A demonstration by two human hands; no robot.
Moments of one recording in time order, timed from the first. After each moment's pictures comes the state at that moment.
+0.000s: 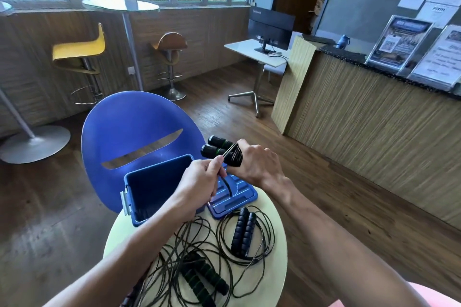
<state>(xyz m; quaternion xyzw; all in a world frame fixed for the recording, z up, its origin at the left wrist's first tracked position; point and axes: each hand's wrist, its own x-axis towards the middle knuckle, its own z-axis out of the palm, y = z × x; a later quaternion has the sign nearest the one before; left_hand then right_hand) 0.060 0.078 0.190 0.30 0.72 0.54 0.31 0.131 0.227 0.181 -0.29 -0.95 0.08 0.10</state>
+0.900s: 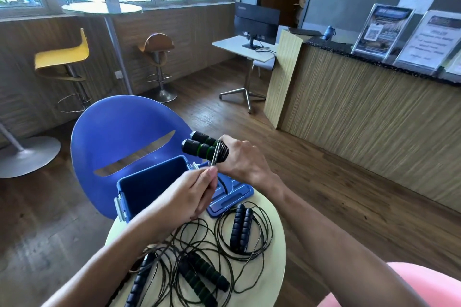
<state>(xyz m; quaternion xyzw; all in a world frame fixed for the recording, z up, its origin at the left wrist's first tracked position) 0.066 0.047 0.199 0.44 0.64 0.51 0.36 0.129 0.214 0.195 -0.29 -0.93 0.17 0.13</state>
